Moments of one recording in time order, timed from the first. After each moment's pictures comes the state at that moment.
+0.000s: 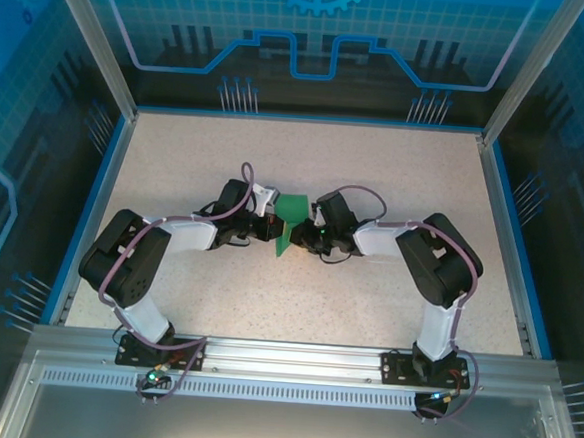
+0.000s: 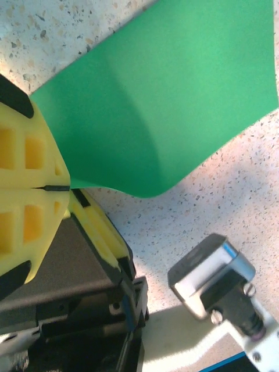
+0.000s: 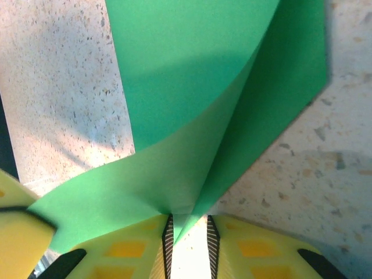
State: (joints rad) left arm -0.39 1.67 0.75 0.18 0.51 -0.37; right arm 0.61 1.88 0.94 0.06 -0.41 0.90
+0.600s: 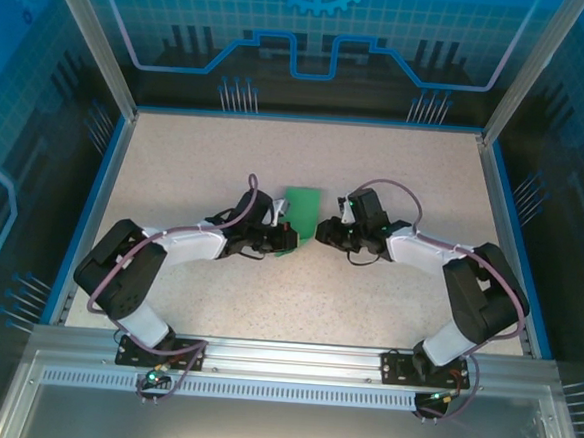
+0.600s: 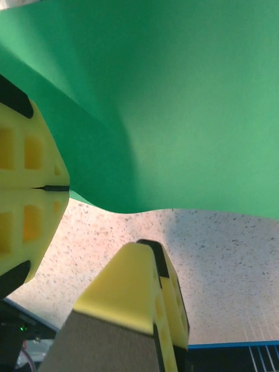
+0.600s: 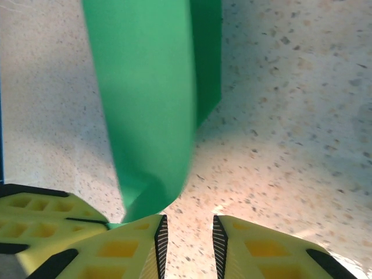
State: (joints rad) left arm -0.57 1.61 0.79 0.04 0.43 -0.75; right arm 0.49 1.58 0.81 -0.11 -0.37 0.71
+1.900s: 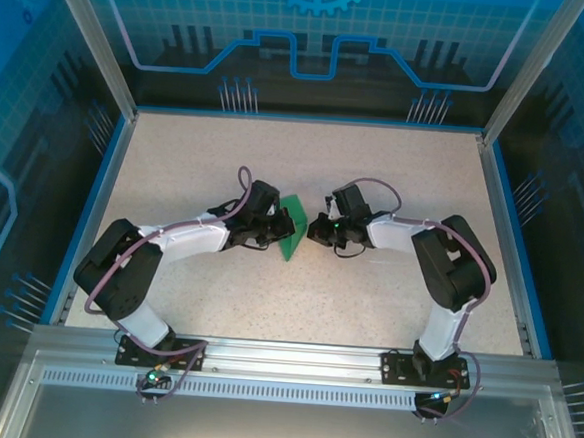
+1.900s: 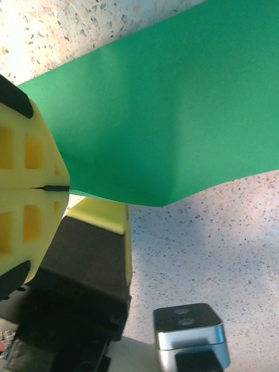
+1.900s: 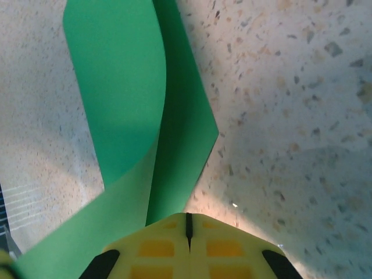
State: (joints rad) left arm -0.57 1.61 0.88 -0.10 0.22 -0.96; right arm 0.52 1.85 0.97 -0.06 -0.42 0.79
